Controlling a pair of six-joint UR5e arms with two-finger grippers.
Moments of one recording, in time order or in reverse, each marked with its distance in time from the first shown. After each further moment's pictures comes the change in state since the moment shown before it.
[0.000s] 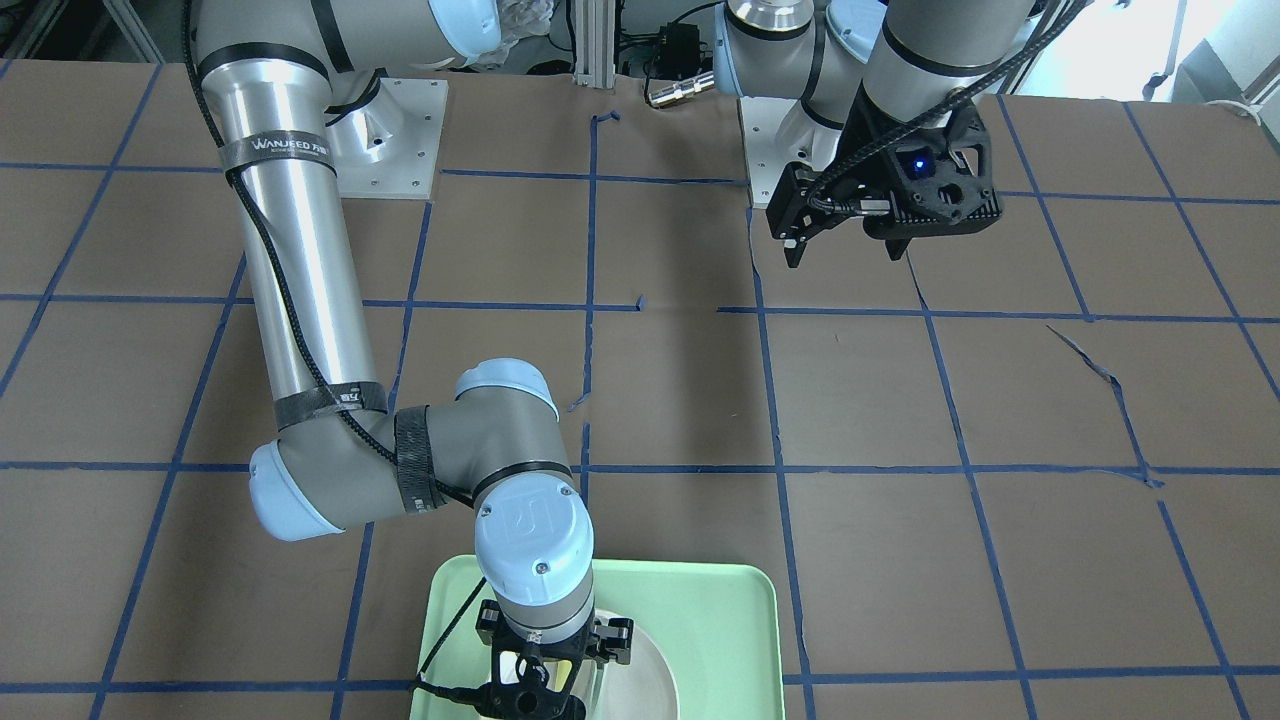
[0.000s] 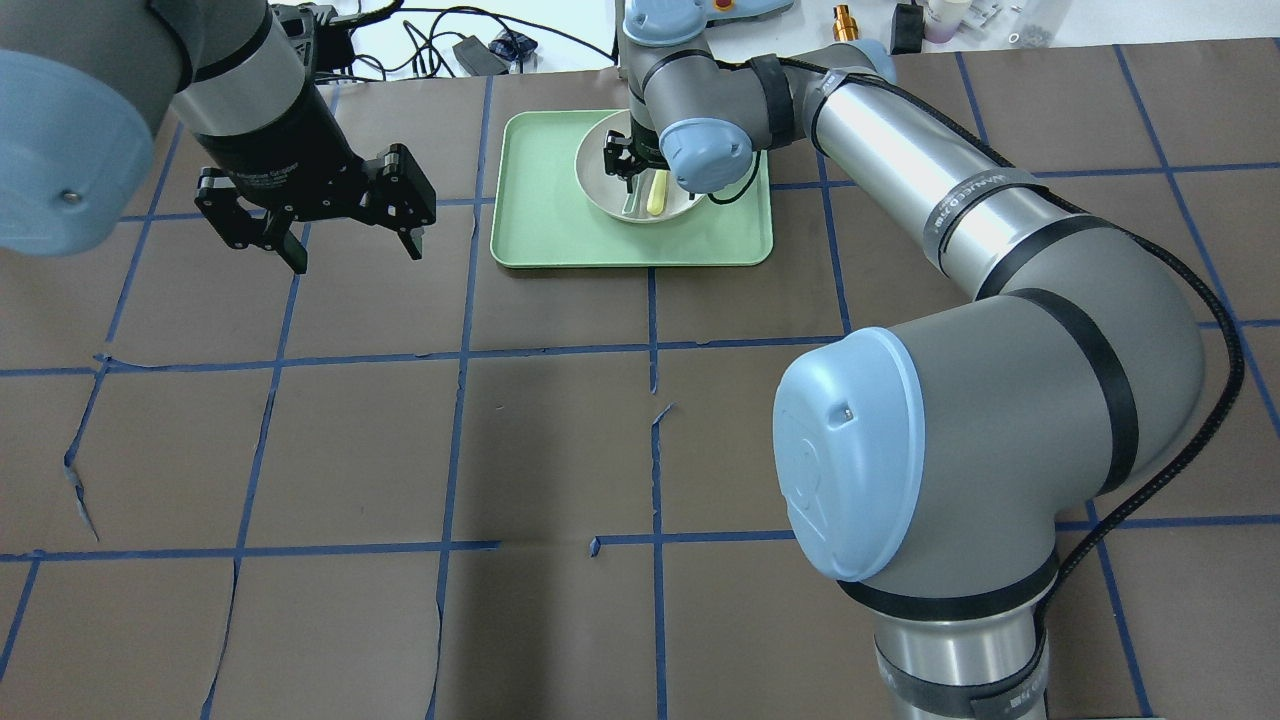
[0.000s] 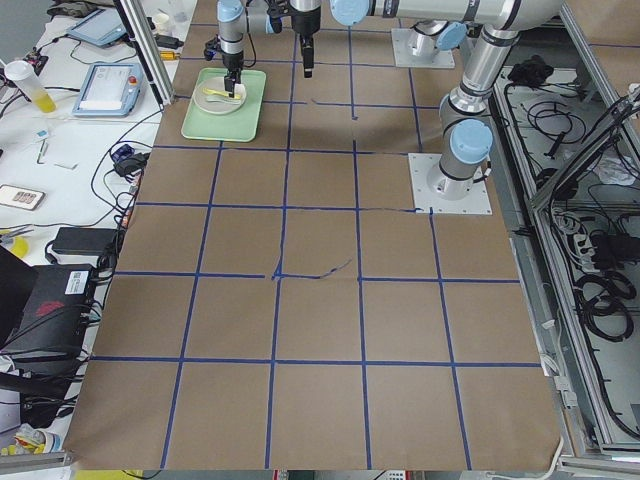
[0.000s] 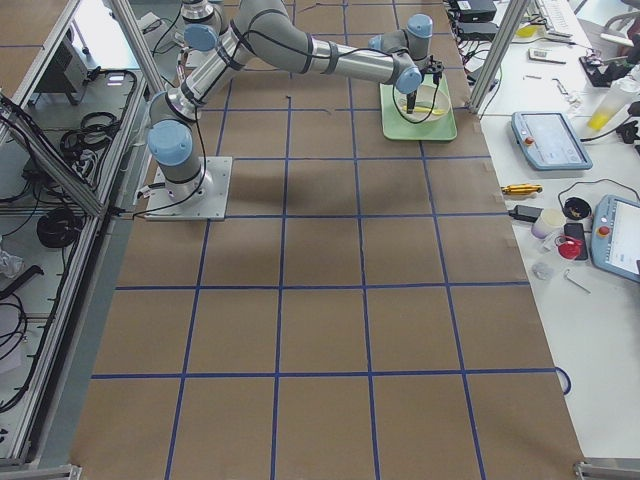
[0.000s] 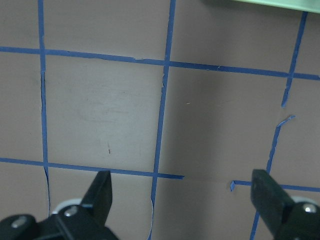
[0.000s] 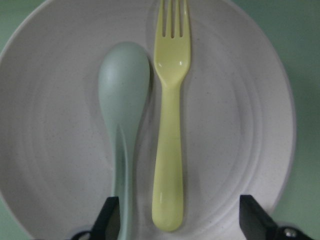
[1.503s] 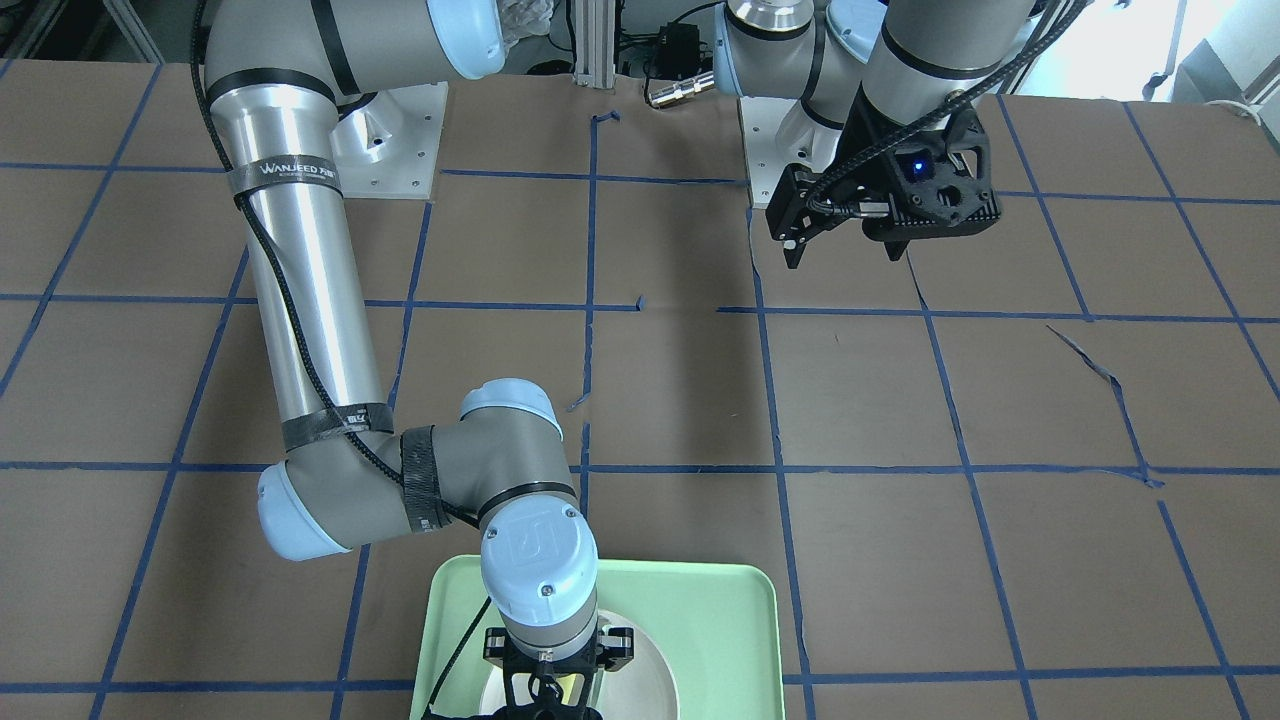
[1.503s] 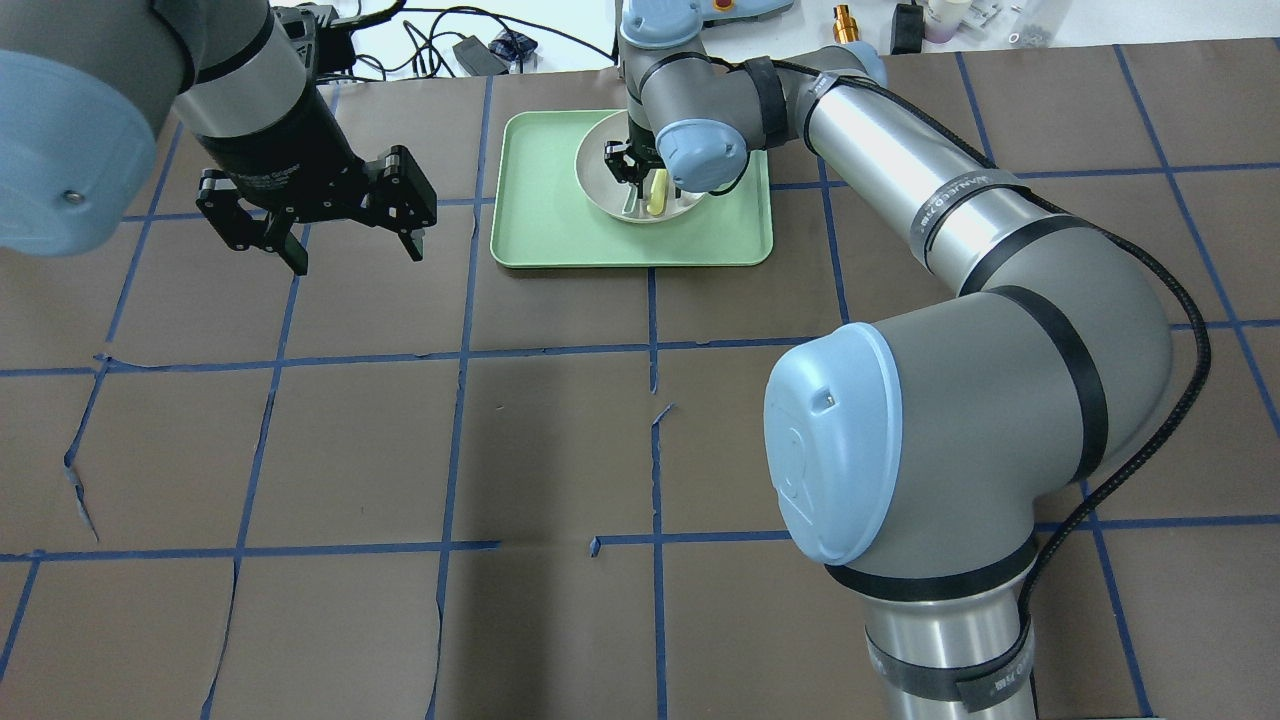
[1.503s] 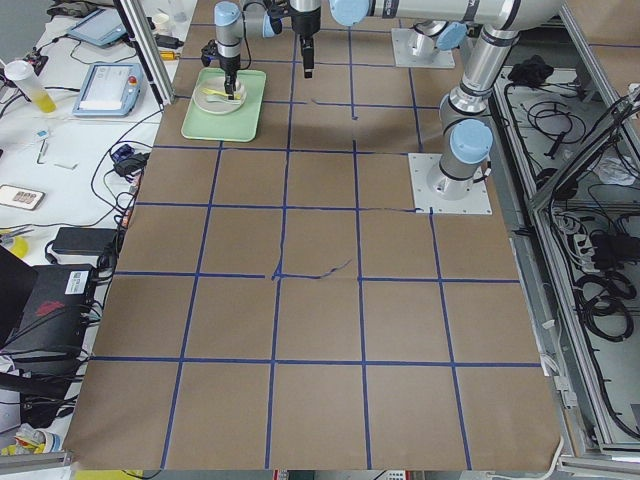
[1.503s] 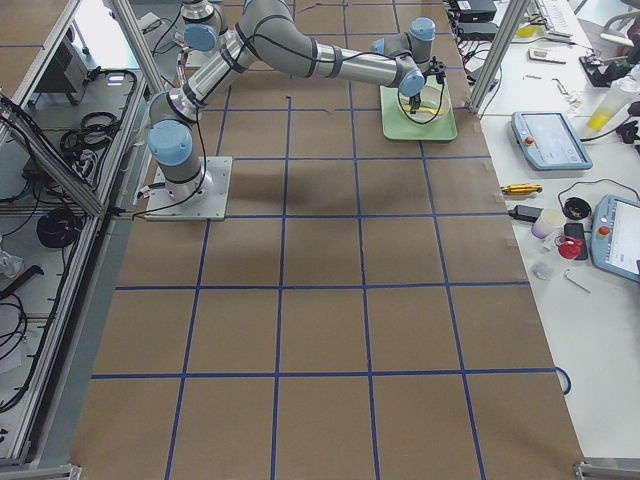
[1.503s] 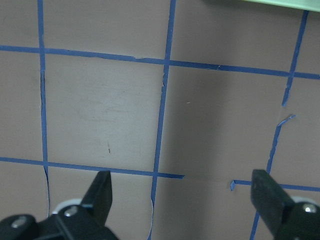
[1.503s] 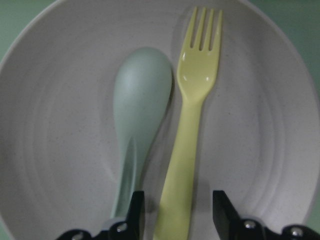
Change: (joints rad) left arm 0.000 -0.001 -0.002 -0.001 0.000 -0.001; right arm 0.000 0.044 -0.043 0.002 0.000 -0.115
